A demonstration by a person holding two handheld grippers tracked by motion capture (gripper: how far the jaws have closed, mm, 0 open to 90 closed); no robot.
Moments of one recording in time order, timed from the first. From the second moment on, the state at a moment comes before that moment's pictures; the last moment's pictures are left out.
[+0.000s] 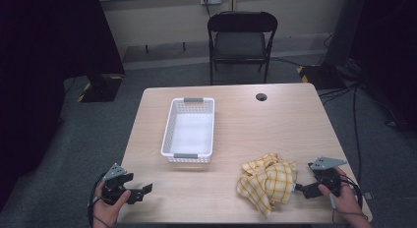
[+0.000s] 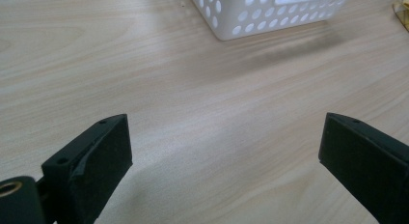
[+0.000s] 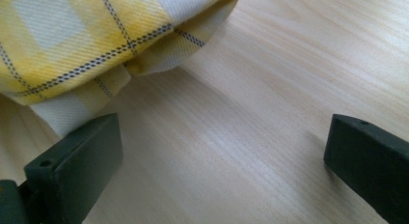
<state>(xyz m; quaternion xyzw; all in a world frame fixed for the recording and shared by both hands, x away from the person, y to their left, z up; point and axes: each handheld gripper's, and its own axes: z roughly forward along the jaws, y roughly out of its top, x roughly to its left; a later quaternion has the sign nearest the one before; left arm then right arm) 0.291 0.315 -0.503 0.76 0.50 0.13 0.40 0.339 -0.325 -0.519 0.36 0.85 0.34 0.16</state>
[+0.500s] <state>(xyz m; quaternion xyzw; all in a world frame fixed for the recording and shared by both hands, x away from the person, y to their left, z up) 0.288 0.323 -0.511 0.75 0.51 0.13 0.39 0.339 -0.325 -0.519 0.36 0.85 0.34 0.16</state>
